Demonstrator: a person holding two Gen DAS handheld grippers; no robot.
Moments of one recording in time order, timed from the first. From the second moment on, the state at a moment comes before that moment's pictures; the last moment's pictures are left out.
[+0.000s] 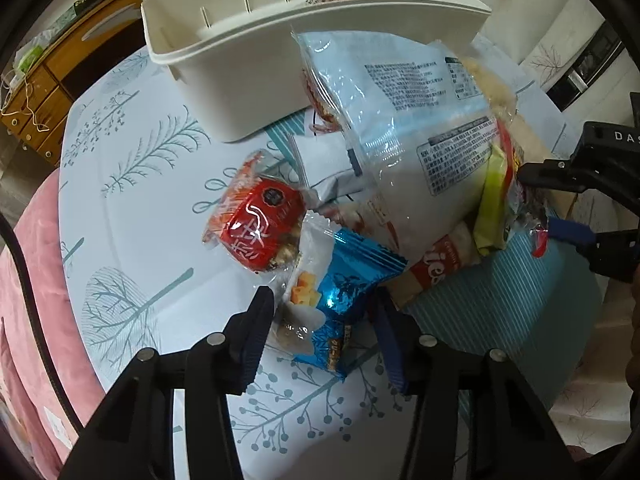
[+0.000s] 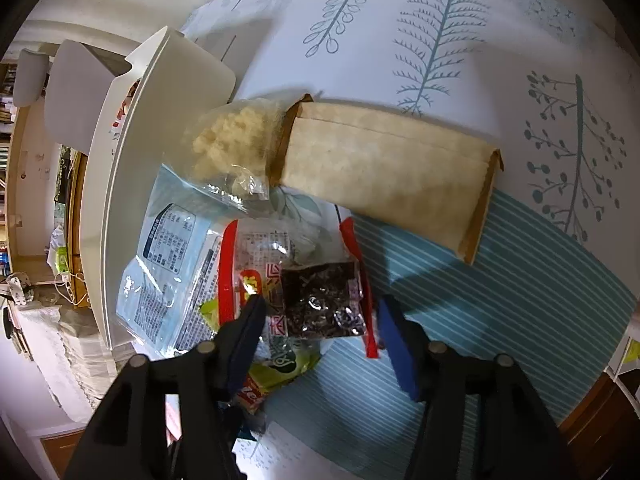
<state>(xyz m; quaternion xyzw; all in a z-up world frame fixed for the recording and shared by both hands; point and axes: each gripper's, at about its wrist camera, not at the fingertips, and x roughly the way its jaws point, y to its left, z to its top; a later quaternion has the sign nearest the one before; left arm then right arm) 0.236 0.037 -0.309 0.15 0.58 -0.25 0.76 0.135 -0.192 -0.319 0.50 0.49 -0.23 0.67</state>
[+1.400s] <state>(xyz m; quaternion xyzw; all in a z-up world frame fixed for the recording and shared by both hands) 0.142 0.166 -0.282 0.03 0.60 -0.24 0.76 0.122 -0.082 -0.278 0.31 0.58 -0.16 0.74</state>
